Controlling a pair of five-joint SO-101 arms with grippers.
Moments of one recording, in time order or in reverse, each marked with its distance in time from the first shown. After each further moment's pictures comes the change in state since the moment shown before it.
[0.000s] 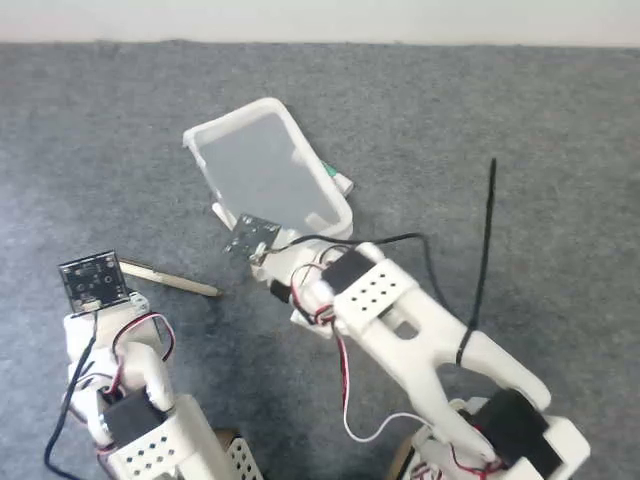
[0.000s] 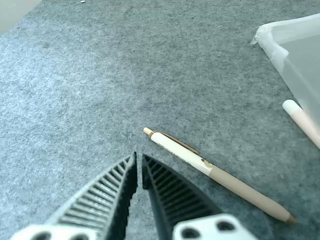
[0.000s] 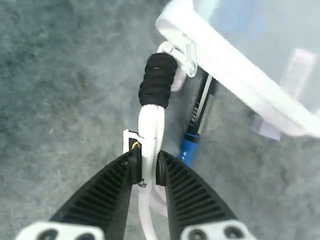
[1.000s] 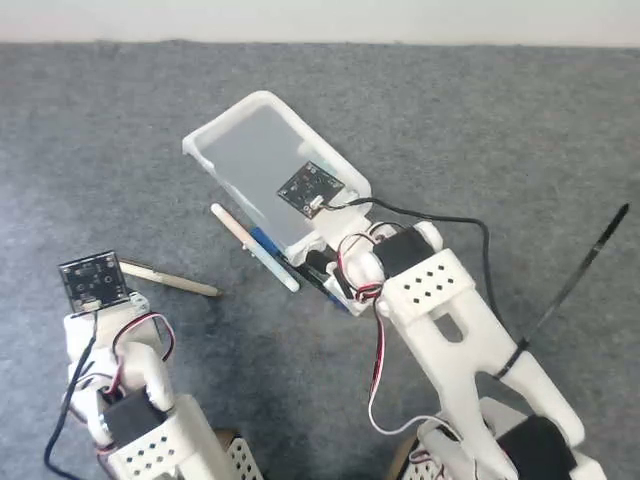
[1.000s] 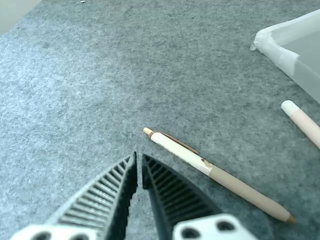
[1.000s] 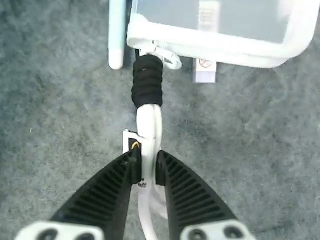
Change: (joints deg) left arm 0.0 0.0 0.0 0.0 0.0; right arm 9.8 -9.7 -4.0 11.3 -5.6
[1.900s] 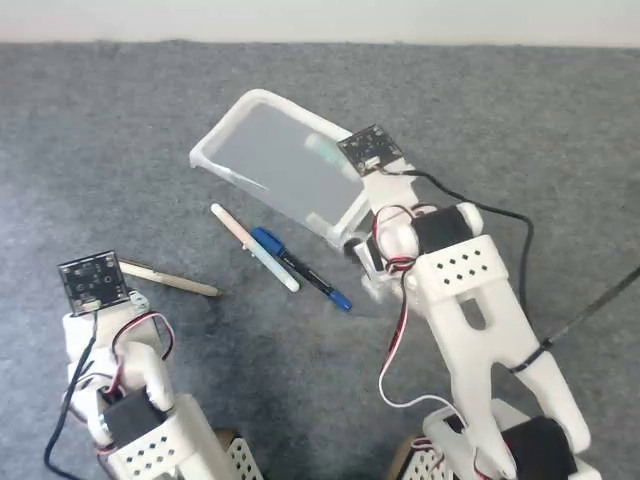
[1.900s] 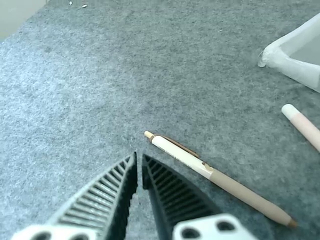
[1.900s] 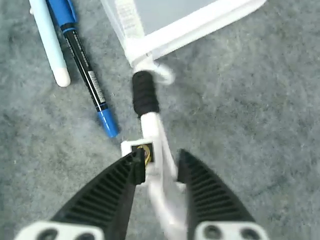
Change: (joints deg) left arm 0.1 0.0 0.0 -0.8 0.0; right arm 10.1 0.0 -6.9 6.1 -9.0
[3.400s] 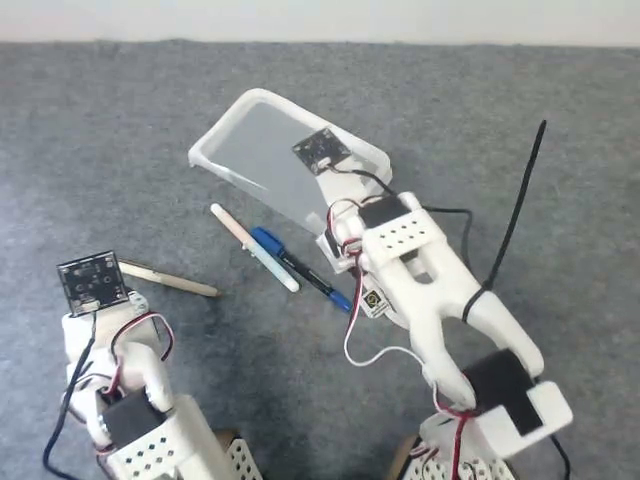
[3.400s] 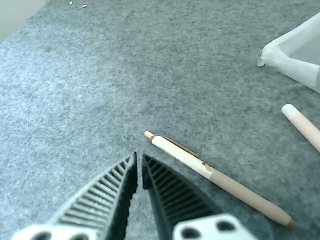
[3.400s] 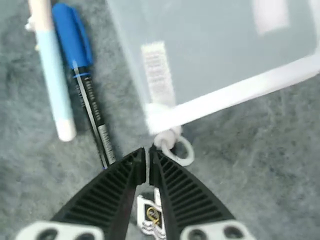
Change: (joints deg) left arm 0.0 0.0 0.0 0.0 0.0; right arm -5.4 21.9 -2.2 -20.7 -0.2
